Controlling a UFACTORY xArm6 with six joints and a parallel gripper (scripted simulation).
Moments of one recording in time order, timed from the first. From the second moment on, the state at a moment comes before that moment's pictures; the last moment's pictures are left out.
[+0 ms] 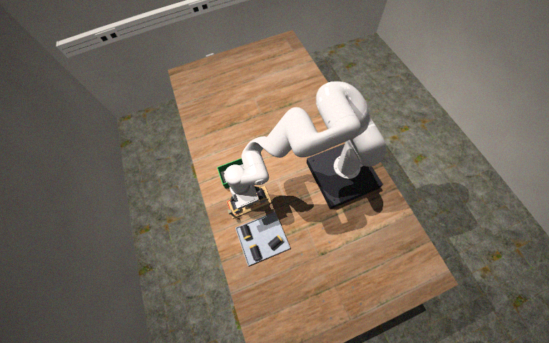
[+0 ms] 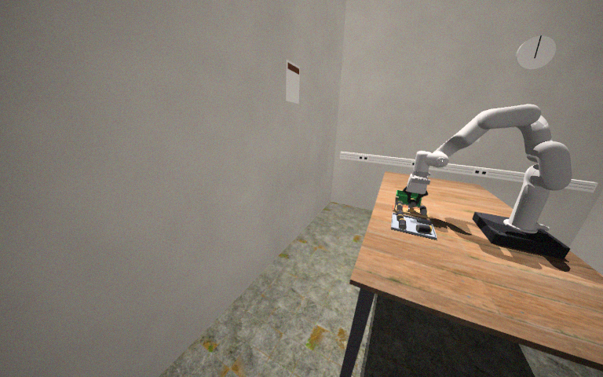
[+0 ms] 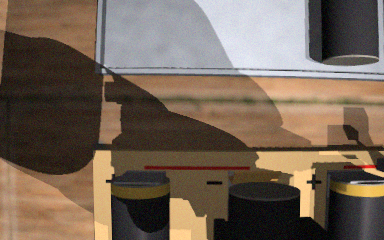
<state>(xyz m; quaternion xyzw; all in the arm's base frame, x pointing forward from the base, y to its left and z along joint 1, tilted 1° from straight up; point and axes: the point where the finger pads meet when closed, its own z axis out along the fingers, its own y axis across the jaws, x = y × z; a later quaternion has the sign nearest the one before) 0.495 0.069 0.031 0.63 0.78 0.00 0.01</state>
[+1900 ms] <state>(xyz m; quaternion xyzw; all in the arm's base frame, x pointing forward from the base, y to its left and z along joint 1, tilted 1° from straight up) 0.495 0.069 -0.001 0.63 0.78 0.00 0.01</state>
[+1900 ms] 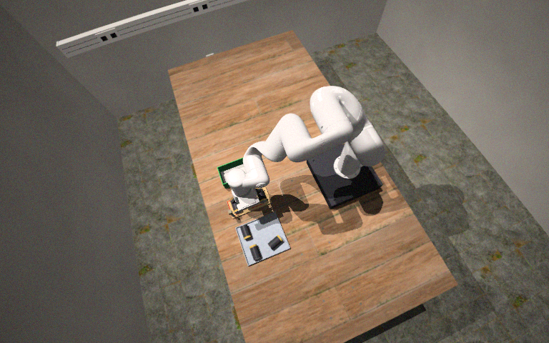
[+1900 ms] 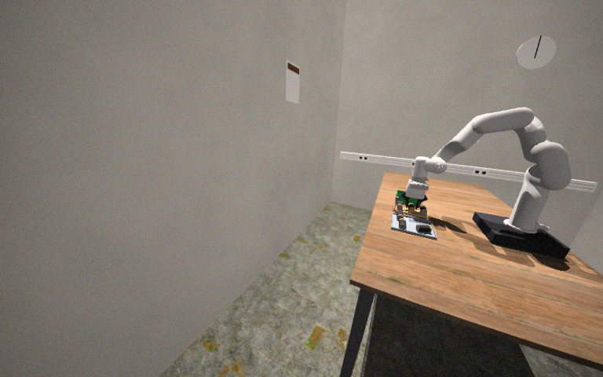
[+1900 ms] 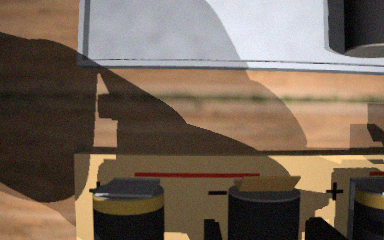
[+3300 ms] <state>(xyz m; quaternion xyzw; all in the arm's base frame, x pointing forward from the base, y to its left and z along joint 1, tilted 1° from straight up) 0.494 0.069 0.062 0.63 0.78 0.00 0.01</state>
